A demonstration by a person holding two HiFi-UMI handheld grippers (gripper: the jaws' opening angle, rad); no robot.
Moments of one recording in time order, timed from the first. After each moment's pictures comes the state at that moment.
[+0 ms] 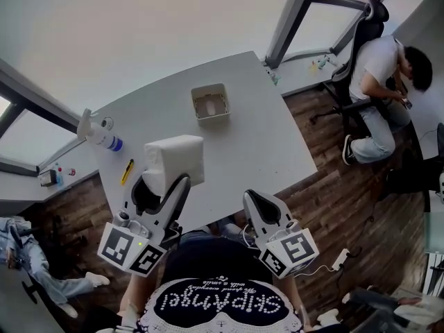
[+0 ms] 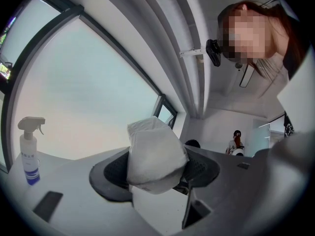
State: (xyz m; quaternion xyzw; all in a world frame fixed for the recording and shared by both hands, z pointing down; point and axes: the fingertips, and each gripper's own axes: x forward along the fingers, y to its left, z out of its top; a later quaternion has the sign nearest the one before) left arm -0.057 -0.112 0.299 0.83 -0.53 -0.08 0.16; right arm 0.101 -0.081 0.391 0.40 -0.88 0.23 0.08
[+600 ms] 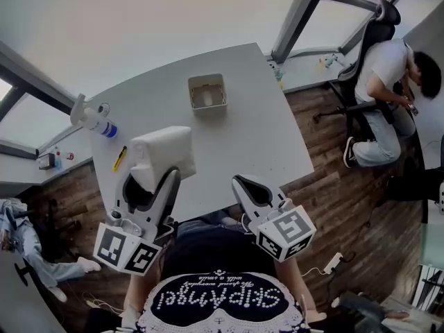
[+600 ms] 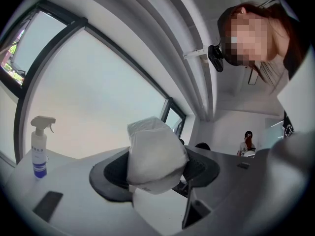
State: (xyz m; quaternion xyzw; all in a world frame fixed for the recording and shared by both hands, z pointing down) left arm -0.046 -0.107 0.302 0.79 -0.58 -0.09 0.15; right arm 0.098 -0.103 0.406 0.30 -0.92 0.23 0.14
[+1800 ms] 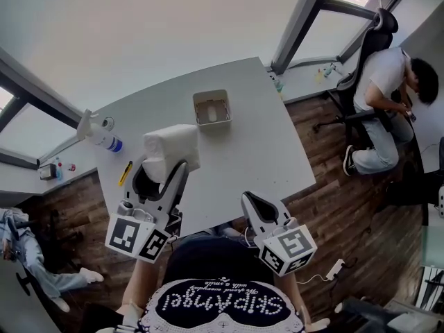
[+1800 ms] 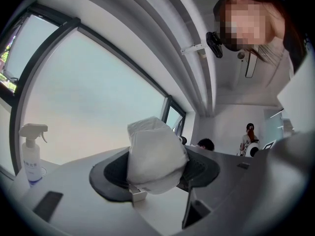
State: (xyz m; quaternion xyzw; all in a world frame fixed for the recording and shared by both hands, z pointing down) left arm -0.066 -0.150 0.314 0.80 -0.58 -0.07 0.12; right arm 0.102 -0.103 0.408 0.36 -0.89 0.25 0.13
